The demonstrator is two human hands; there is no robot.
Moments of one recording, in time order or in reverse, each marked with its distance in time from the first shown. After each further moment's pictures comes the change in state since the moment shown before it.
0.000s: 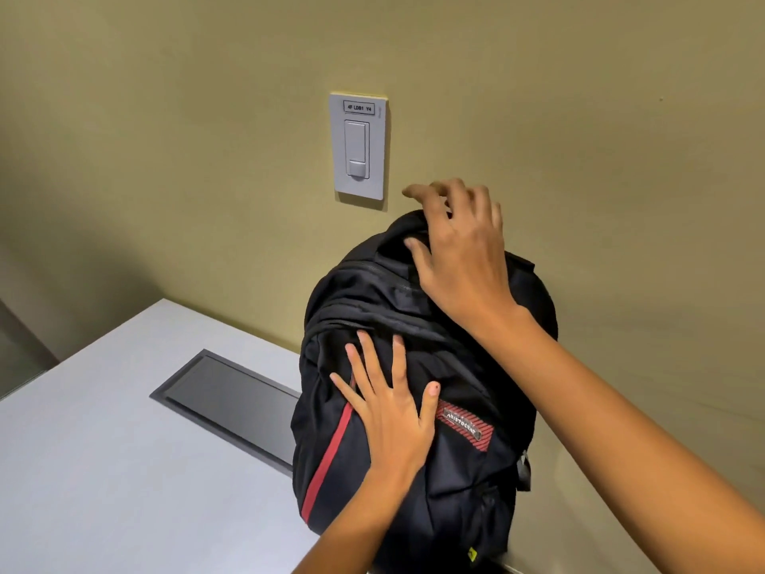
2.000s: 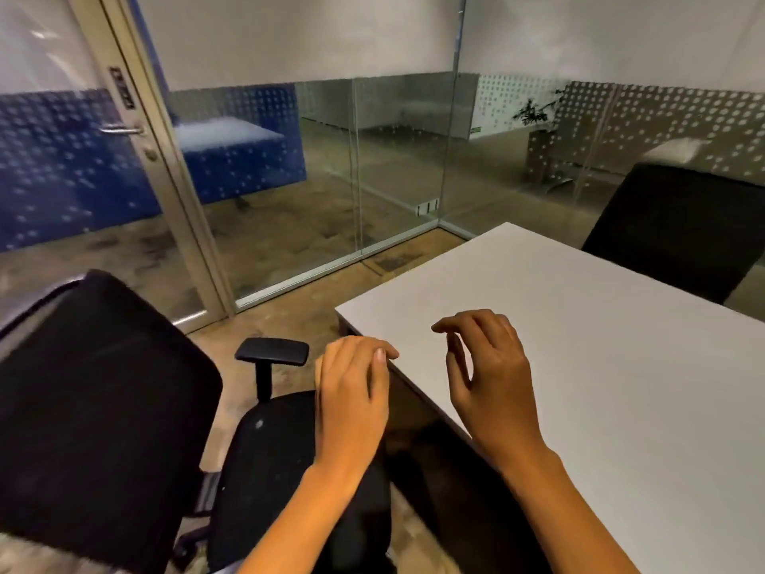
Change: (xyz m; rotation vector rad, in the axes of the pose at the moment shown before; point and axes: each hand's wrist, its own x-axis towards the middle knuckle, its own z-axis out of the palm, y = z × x) left_hand -0.444 0.314 -0.311 0.996 1.132 -1.009; right_hand -0.356 -0.158 -0.349 1.812 -0.503 -1.101
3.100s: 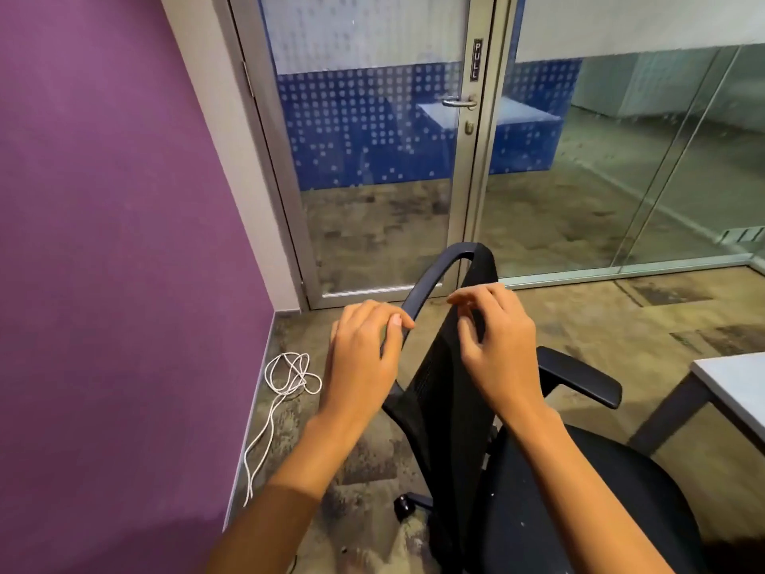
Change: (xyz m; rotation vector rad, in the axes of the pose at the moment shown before) left_hand 0.010 -0.329 -0.435 0.379 0.253 -0.238; right_hand 0.008 -0.425 0.368 0.517 -0.278 -0.292
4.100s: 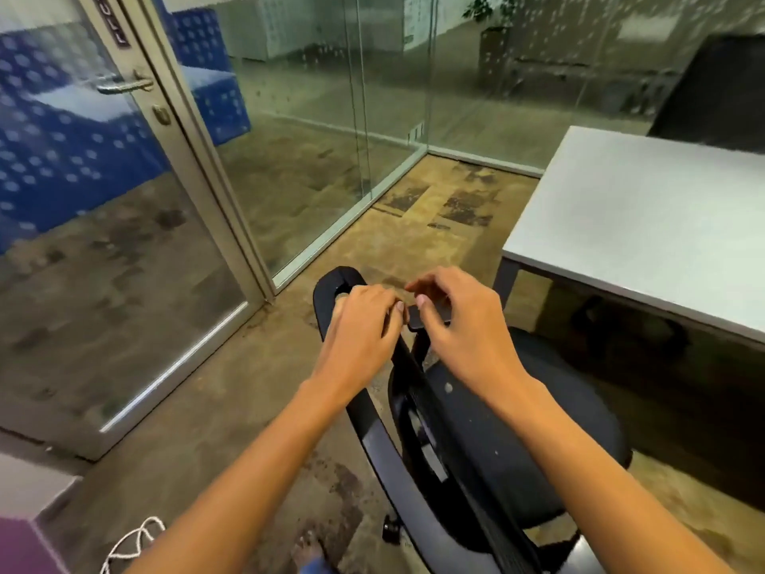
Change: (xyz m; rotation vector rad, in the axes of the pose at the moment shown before) left_hand 0.199 -0.074 0.168 -0.217 -0.790 0.629; right_hand 0.091 0.046 0.065 -0.372 0.215 0.577
